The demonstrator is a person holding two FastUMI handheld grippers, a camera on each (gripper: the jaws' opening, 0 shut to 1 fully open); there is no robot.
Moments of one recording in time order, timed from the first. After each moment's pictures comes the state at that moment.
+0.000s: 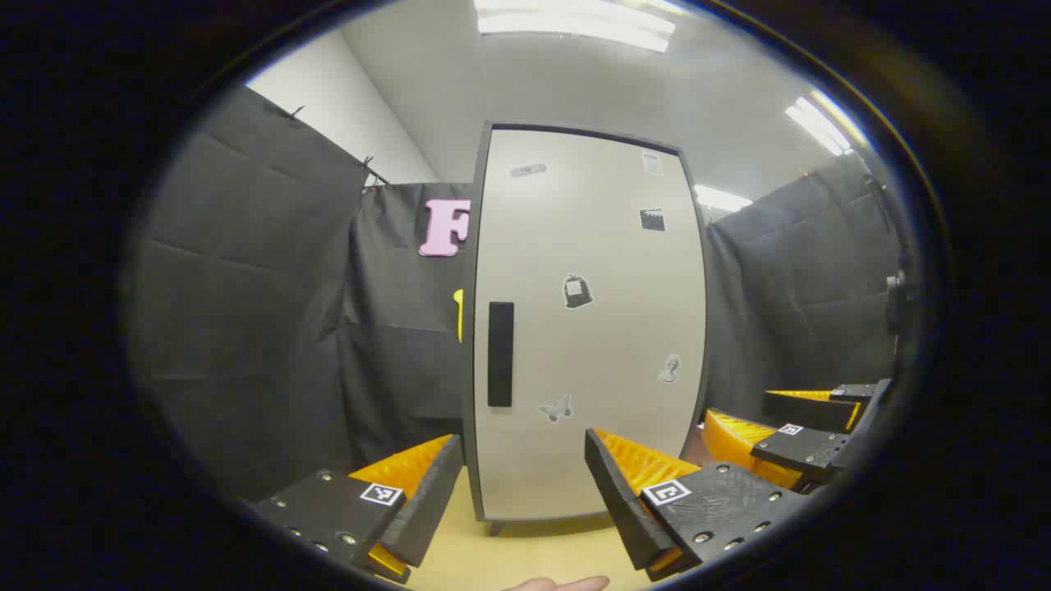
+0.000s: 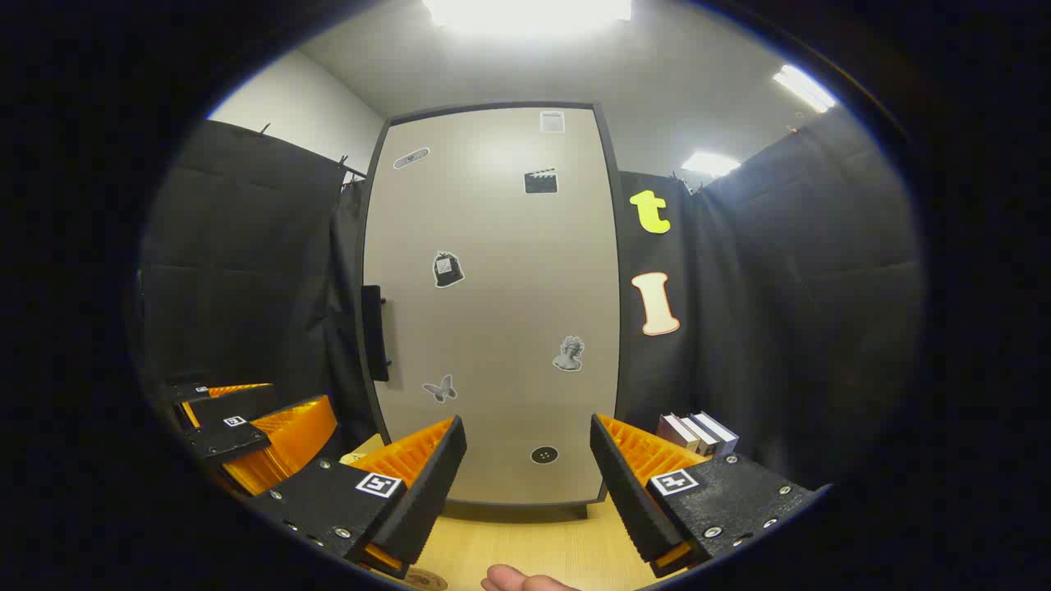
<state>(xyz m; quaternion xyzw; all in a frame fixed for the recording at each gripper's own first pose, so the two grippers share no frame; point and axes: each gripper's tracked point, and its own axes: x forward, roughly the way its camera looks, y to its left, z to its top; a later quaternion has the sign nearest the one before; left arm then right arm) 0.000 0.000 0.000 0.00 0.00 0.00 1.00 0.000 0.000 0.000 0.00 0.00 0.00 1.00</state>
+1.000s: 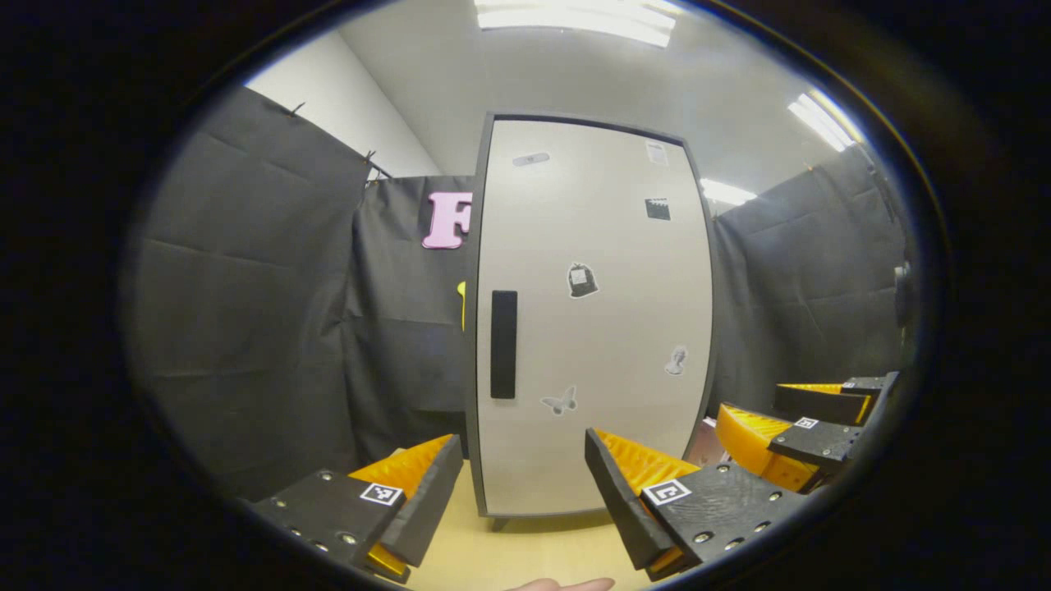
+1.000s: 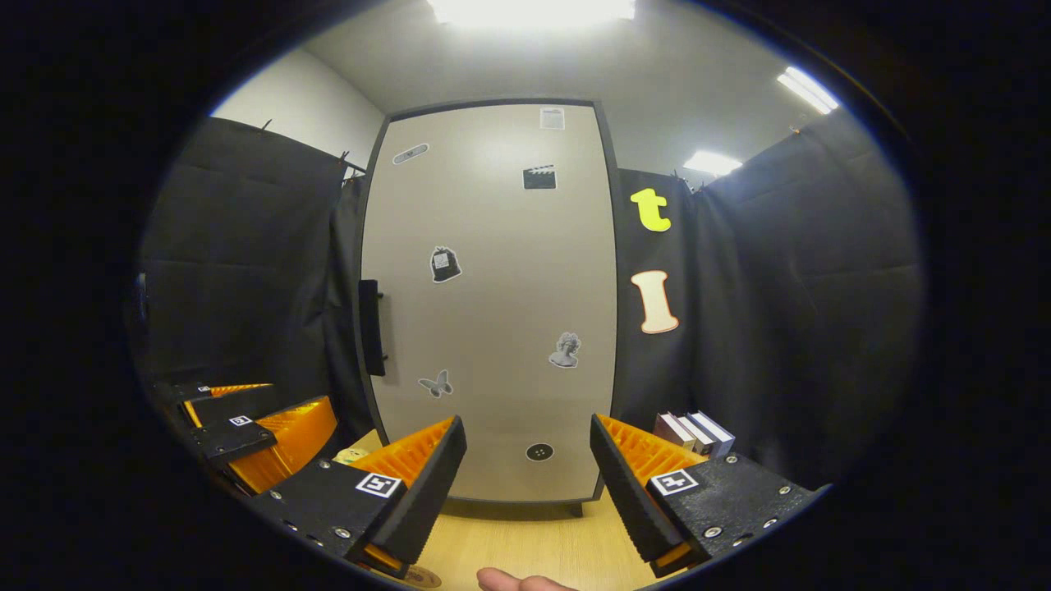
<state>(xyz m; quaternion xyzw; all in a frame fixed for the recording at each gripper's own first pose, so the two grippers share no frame) 0.007 0.002 -0.009 0.01 0.01 0.01 1.00 0.003 -0.007 -0.006 -0.01 0.01 0.00 1.00</state>
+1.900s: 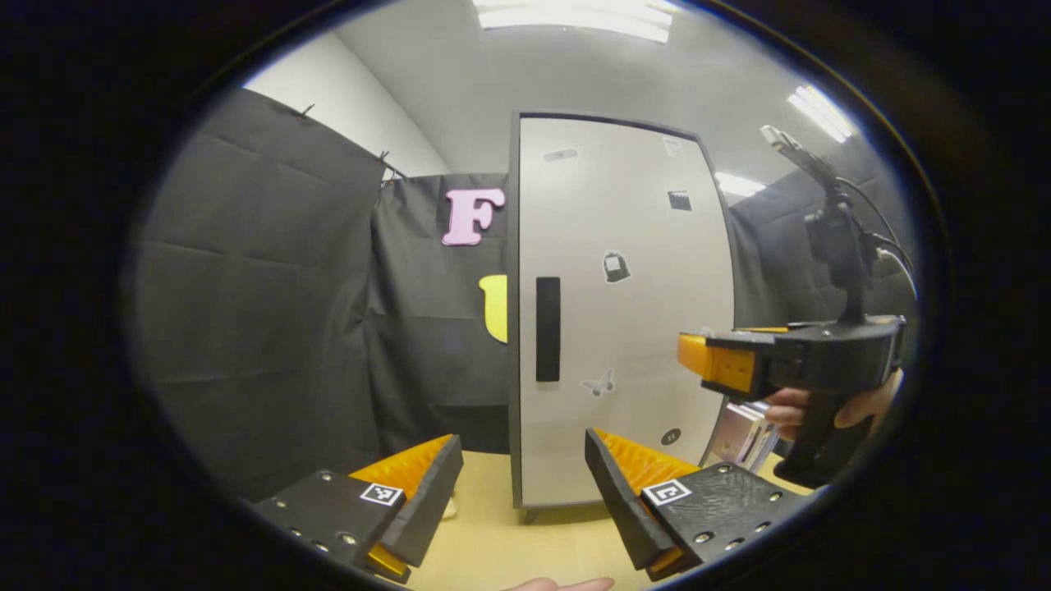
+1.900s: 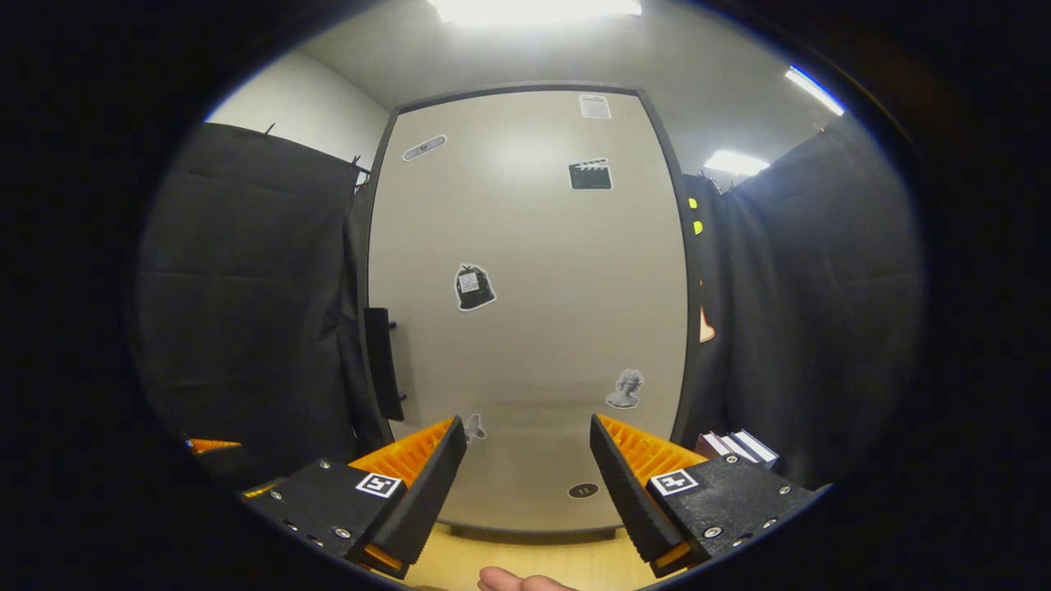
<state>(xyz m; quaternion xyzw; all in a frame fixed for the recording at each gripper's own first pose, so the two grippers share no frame) -0.020 0.052 -0.034 0.01 0.03 0.03 1.00 0.080 0.049 0.028 0.00 0.00 0.05 1.00</state>
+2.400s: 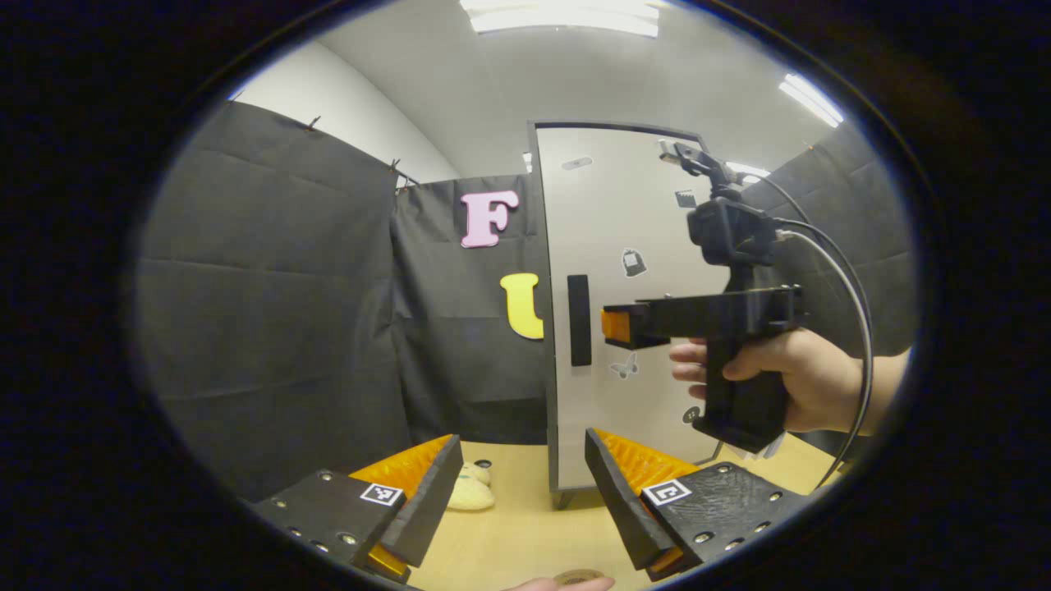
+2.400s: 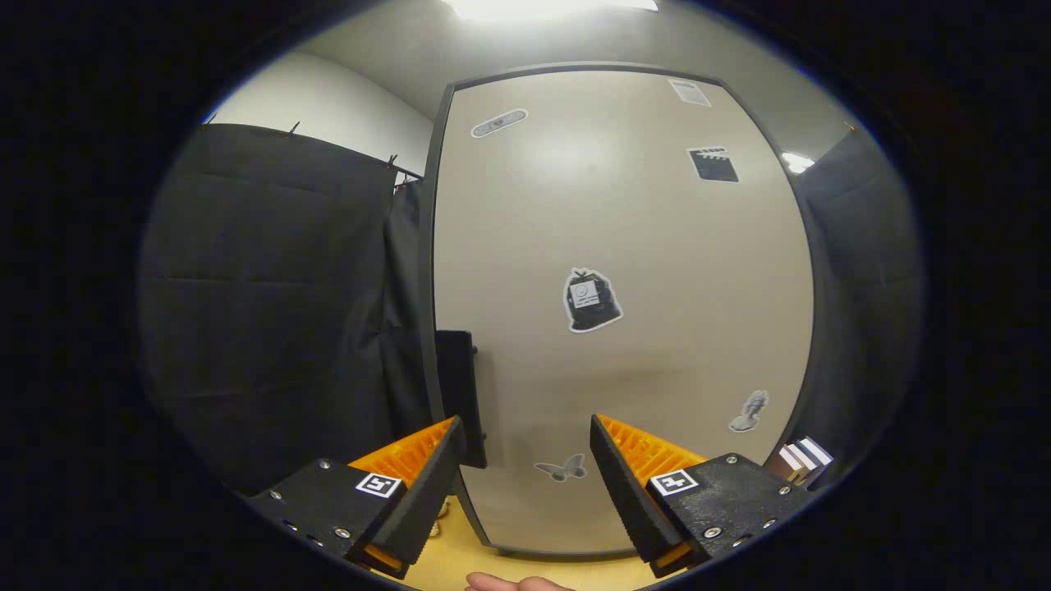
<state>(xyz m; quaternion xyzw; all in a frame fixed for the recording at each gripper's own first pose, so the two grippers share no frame) -0.086 0.085 -0.036 0.03 0.04 0.06 1.00 0.136 0.153 0.033 0.01 0.01 0.12 0.99</state>
